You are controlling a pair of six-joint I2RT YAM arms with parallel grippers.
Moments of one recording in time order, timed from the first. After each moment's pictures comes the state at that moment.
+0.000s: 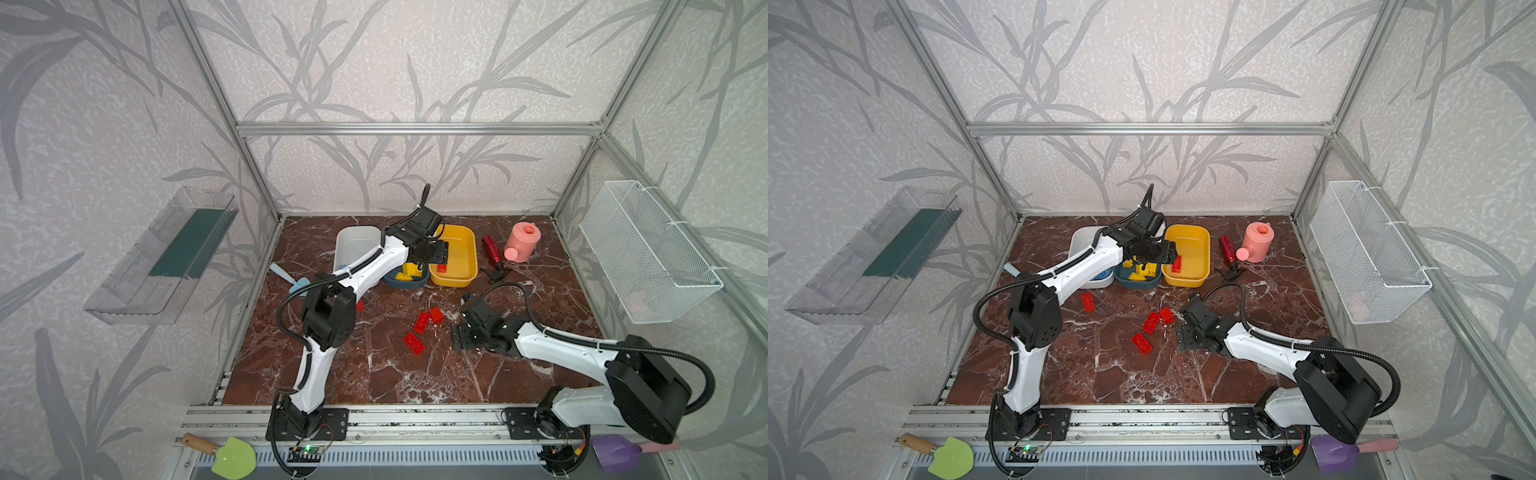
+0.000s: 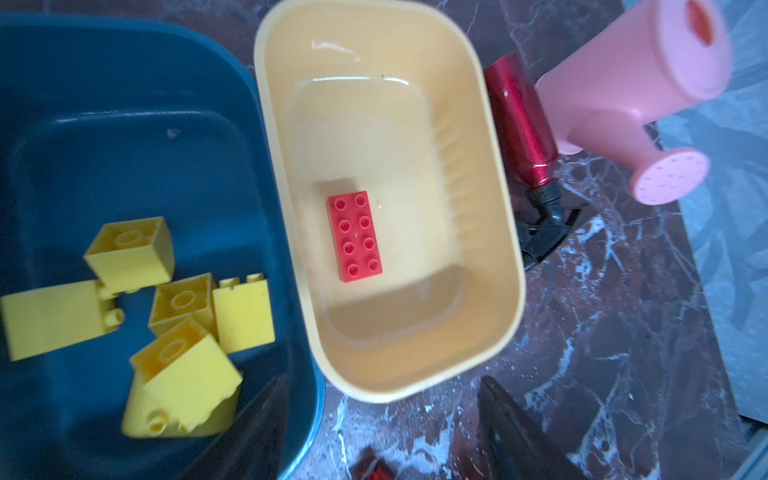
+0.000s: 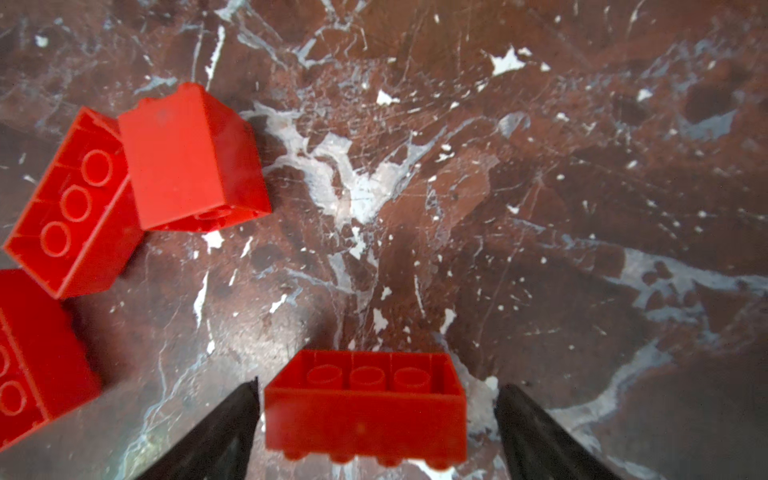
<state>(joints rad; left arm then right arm) -0.65 2.04 1.85 -0.68 0.07 -0.45 0.75 1.38 0.63 -0.37 0.15 0.55</state>
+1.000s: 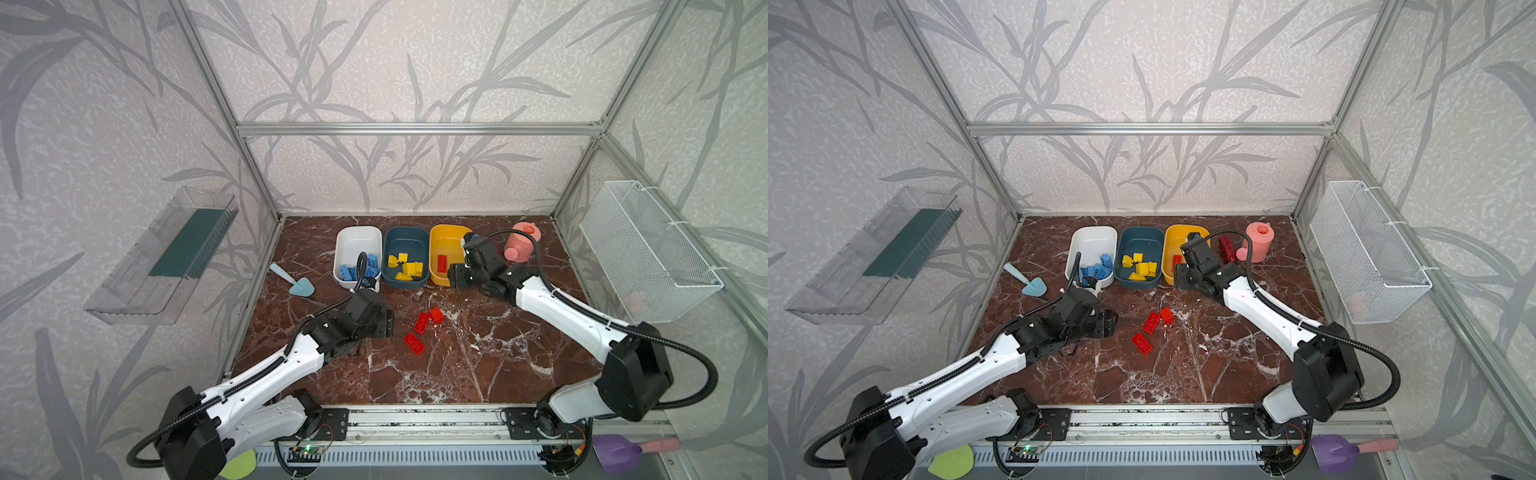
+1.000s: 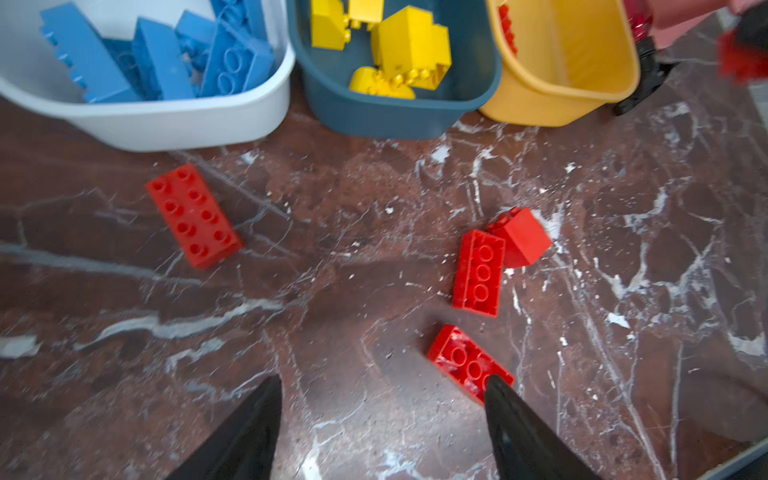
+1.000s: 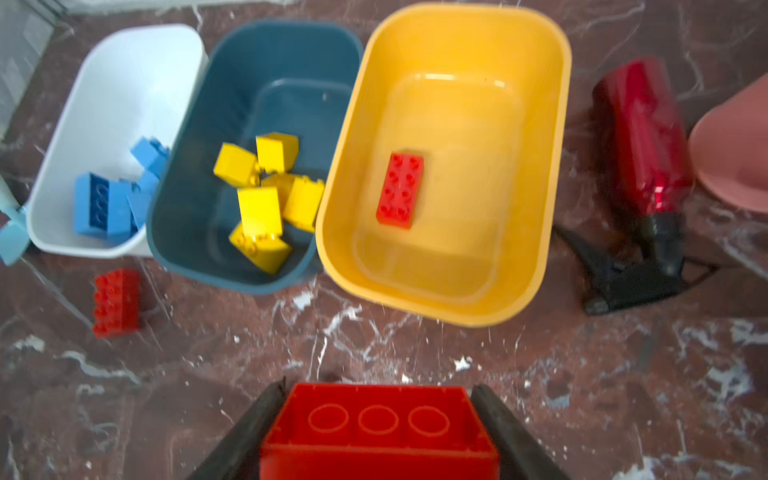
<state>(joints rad) -0.74 1.03 0.71 -0.56 -0.19 -0.61 0.54 1.52 1.21 -0.49 0.12 0.41</state>
